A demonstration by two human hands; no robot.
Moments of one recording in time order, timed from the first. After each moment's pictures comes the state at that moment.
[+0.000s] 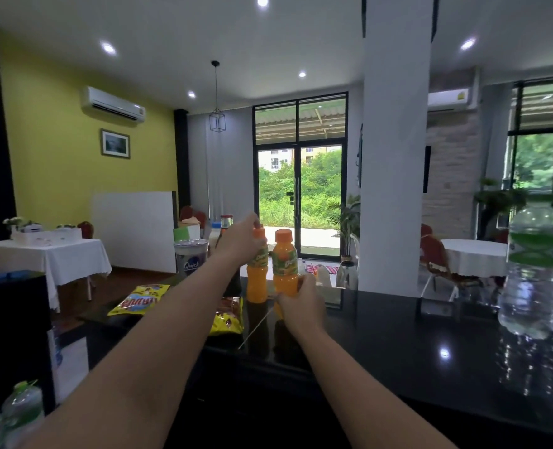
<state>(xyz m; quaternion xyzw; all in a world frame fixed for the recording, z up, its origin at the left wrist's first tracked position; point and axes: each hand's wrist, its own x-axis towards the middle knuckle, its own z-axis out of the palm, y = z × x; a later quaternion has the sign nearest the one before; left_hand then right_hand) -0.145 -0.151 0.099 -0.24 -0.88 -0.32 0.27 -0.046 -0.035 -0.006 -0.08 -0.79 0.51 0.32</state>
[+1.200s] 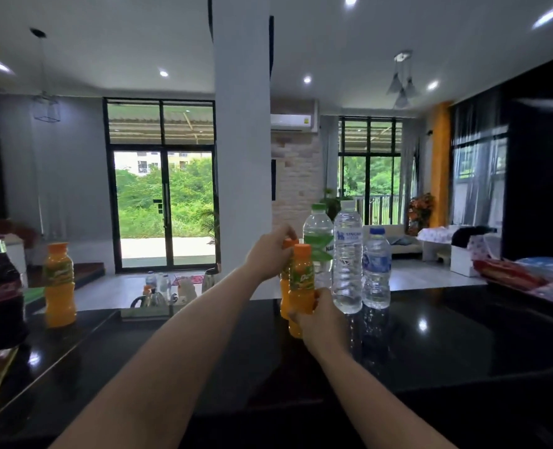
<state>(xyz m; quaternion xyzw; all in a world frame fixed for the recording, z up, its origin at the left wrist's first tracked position) -0.004 0.181 0.094 -0.53 -0.72 -0.43 0.12 0.135 0.208 -0.007 -0.31 -0.75 0.39 0.43</state>
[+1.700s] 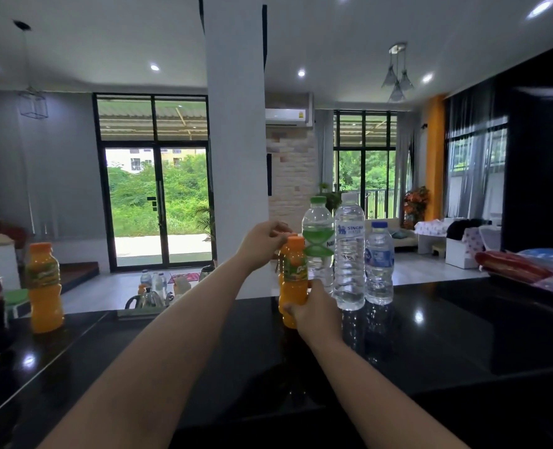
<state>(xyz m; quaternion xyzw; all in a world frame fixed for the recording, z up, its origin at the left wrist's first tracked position) -0.028 0.188 0.100 -0.52 -0.68 -0.52 0.00 0.107 0.224 -0.004 -0.31 -0.79 0.32 0.43</state>
